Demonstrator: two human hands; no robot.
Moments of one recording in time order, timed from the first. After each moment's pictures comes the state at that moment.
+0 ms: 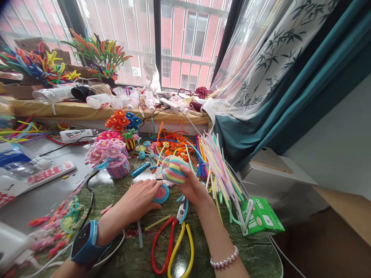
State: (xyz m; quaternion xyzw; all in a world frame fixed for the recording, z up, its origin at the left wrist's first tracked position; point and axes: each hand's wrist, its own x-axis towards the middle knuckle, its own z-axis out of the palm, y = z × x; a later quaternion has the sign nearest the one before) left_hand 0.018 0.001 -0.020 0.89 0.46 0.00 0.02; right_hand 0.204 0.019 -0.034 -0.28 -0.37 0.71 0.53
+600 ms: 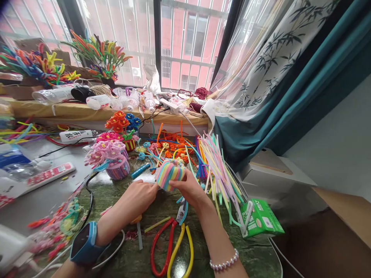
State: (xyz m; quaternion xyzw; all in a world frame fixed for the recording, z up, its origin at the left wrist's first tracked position) left_hand 0.017 0.005 -0.017 0.89 0.45 -0.04 -0.04; right_hand 0.204 0.023 -0.048 -0.30 -0.45 0.66 0.52
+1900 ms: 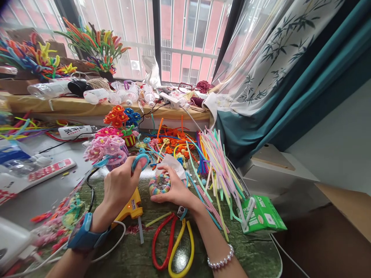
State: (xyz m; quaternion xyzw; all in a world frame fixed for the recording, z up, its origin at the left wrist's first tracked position) left_hand 0.004 0.010 -0.002 0.67 0.71 0.22 -0.07; right_hand 0.186 0.017 -0.056 -0.39 -0.66 0.52 0.37
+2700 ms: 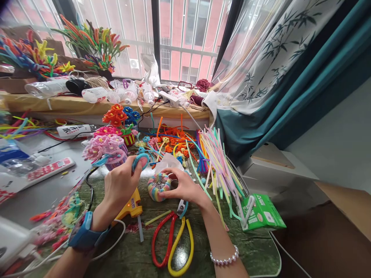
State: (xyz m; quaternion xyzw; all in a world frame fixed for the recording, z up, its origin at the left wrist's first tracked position) left_hand 0.005 0.009 -0.003 0.67 0.71 0.22 -0.06; right_hand 0.212 0.021 -0.046 -0.41 -0.71 0.48 0.33
